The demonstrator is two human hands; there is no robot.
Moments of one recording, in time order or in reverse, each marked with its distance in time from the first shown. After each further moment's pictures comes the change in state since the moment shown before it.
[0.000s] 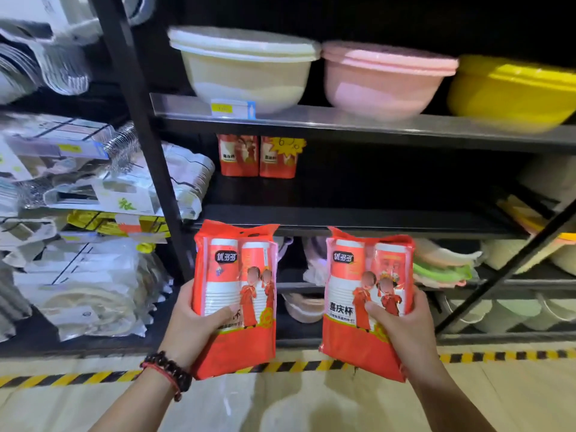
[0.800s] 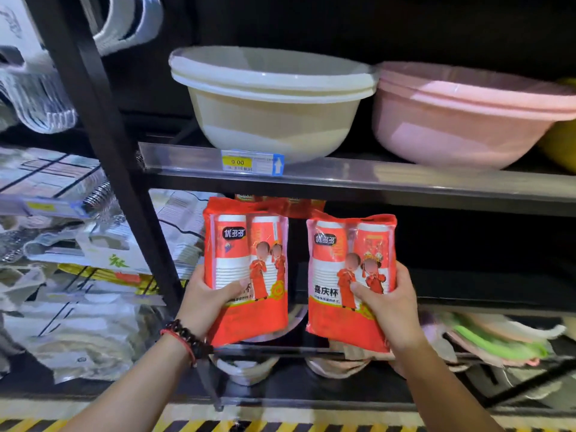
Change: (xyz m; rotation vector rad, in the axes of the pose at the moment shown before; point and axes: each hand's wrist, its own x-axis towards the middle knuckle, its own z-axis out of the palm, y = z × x) left_hand 0.244 0.030 0.018 -0.109 0.026 0.007; right_hand 0.192 -0.072 0.167 0.048 -0.202 -0.129
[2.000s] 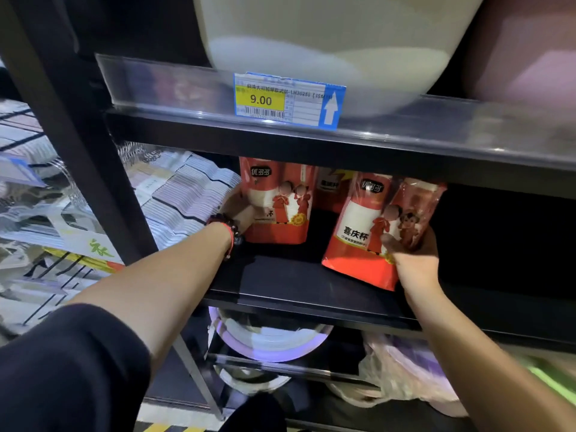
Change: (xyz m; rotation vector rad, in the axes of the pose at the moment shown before) left_hand 0.232 -0.040 0.027 0.341 0.058 0.125; right_hand 0.183 0.094 0.074 0.114 0.129 -0.131
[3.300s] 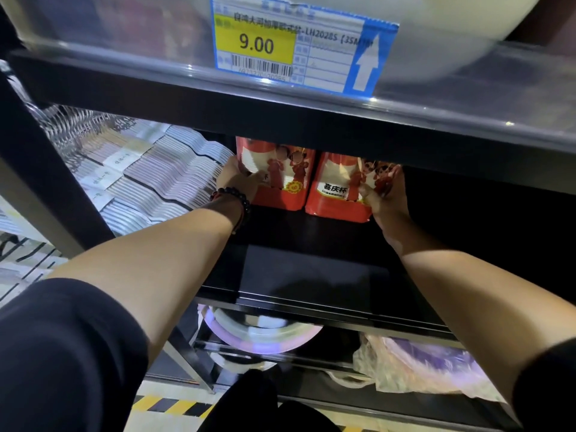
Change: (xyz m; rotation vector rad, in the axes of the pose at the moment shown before) left_hand 0.046 -0.009 0.029 0.118 0.176 -0.161; right_hand 0.077 0.000 0.080 -0.090 -0.259 0.016
